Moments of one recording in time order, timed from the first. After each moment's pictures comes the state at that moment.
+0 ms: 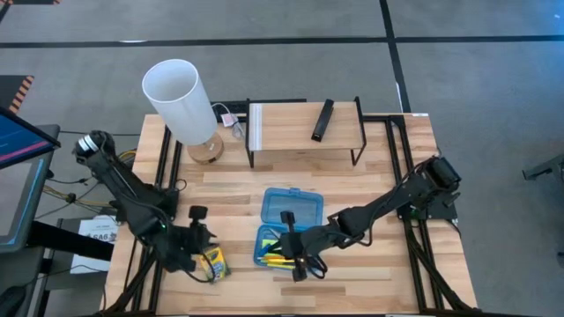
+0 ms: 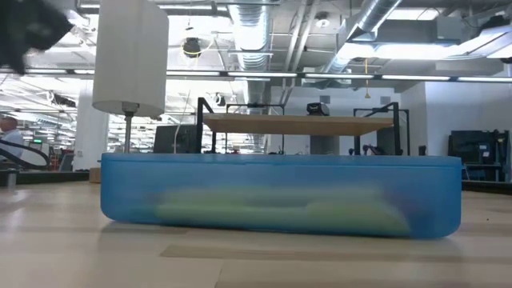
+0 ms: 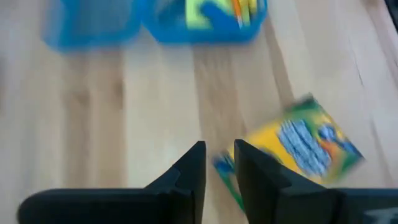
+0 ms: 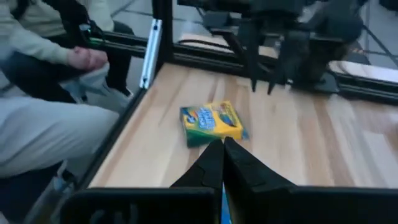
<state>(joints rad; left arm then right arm) -0.88 1.17 0.78 -0.75 -0.49 -0.63 0.44 1.82 1.32 0.10 0.24 0.04</state>
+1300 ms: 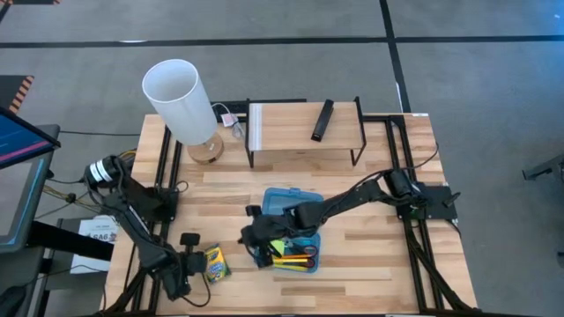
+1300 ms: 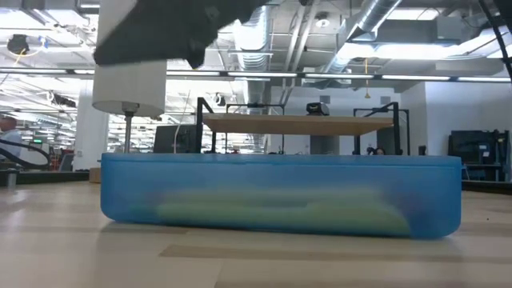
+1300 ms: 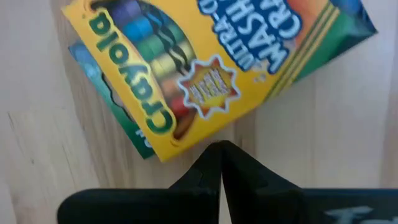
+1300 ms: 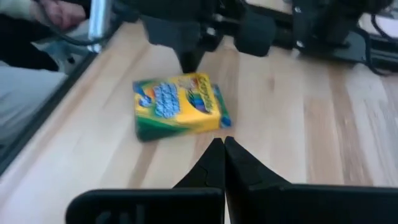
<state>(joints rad) -1.02 1.58 0.77 -0.62 -0.21 -0.93 0.28 2.18 1.72 -0.10 0.05 -0.03</state>
